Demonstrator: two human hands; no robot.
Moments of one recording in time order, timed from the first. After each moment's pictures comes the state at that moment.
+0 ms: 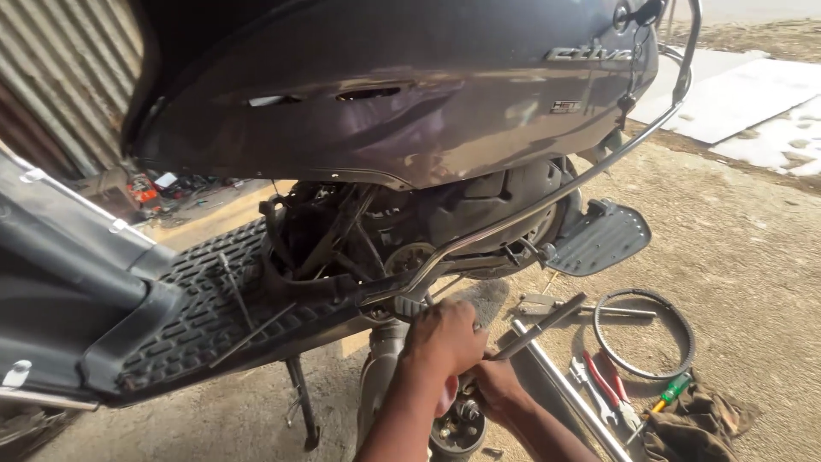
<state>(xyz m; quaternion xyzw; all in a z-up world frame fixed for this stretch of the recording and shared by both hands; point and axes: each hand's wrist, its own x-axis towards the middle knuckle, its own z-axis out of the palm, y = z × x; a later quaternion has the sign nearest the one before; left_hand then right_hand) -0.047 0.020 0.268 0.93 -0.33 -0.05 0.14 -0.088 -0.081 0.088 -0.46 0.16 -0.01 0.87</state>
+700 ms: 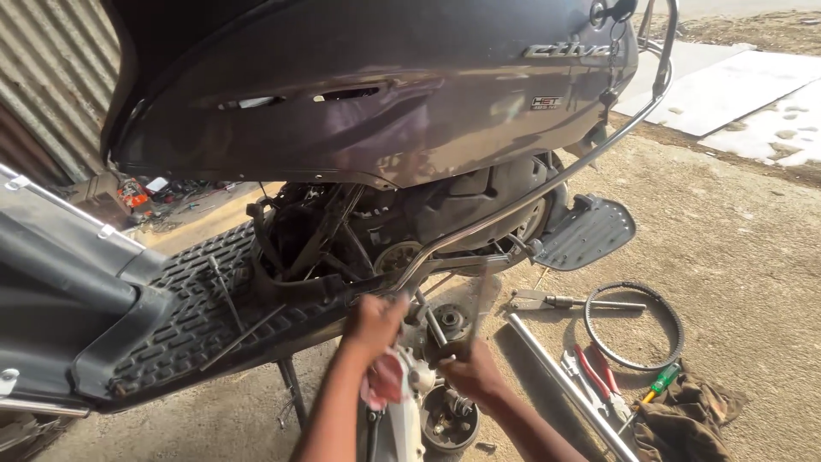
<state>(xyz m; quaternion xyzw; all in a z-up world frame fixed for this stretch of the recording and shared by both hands) 0.038 0.096 0.193 0.87 -0.17 -0.11 0.45 -0.093 -0.076 0.130 -0.76 0.14 -0.01 0.63</state>
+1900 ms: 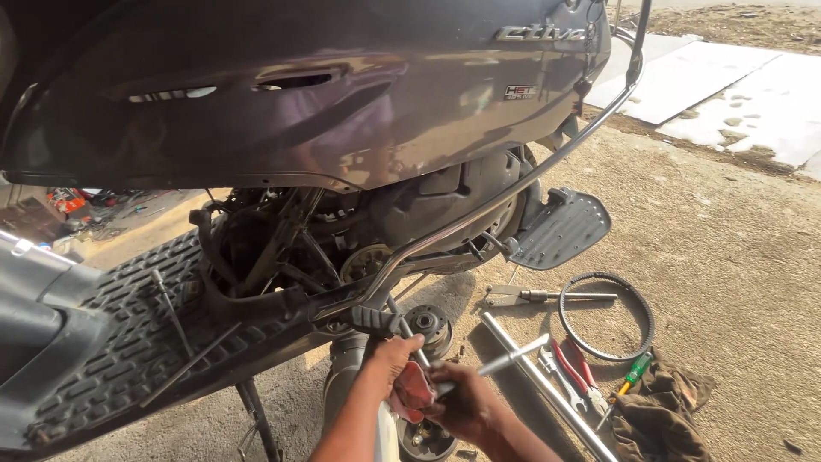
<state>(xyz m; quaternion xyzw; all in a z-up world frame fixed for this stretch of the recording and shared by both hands) 0.069 0.028 0.046 0.73 0.04 -0.36 0.58 -0.087 -0.095 0.056 -0.15 0.19 0.10 0.97</state>
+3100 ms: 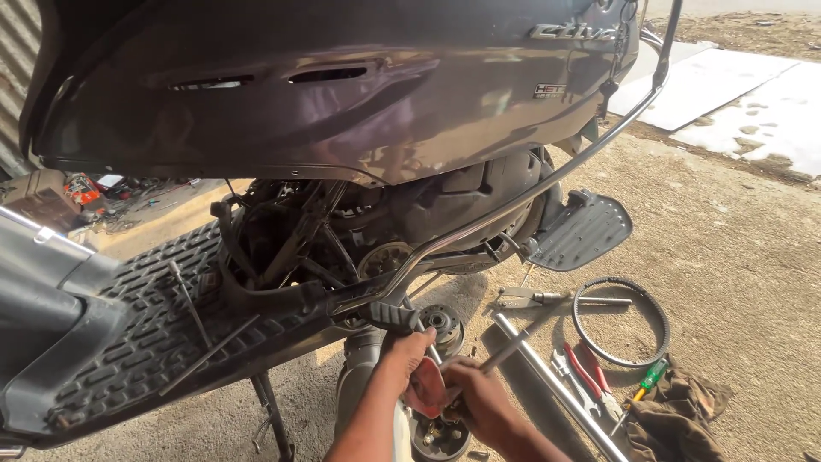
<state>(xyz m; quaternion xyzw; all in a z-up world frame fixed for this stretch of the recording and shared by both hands) 0.076 0.022 0.045 0.74 0.04 -0.35 0.57 -0.091 -0.076 0.089 -0.38 0.19 0.01 0.91</state>
